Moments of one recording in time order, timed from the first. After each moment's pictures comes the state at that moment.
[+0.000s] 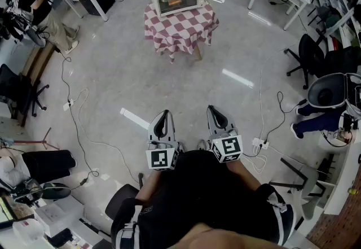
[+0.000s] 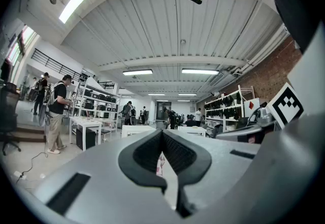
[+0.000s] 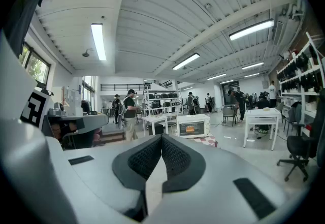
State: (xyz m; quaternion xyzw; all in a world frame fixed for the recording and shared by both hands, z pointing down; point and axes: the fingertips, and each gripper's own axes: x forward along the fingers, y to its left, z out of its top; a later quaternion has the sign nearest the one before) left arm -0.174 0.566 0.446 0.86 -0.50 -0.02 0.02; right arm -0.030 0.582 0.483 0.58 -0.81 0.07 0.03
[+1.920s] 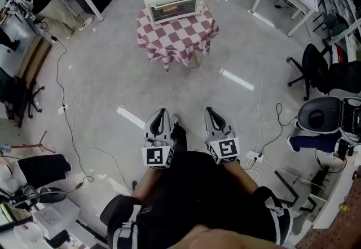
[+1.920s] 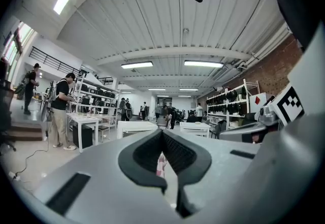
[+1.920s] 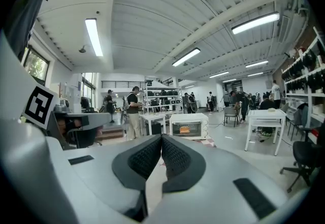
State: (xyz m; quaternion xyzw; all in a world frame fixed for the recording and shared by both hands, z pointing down) left arm -0.107 0.415 0.488 0.86 -0.51 0.00 0.03; right arm 0.043 0.438 0.512 0.57 -0.82 0.07 0.05
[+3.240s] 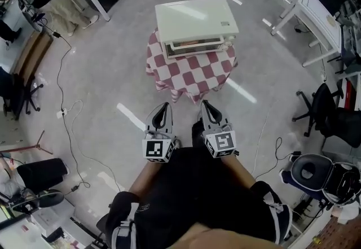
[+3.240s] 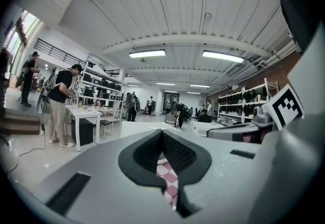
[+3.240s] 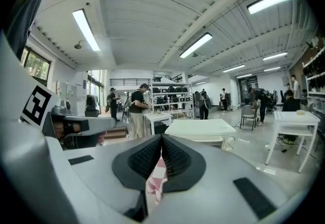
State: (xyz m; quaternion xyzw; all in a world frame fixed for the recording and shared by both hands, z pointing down) left arm -0.112 0.051 0.497 0.84 -0.53 0.01 0.08; right arm 0.014 0.051 0.509 0.51 -0.85 0.07 0.06
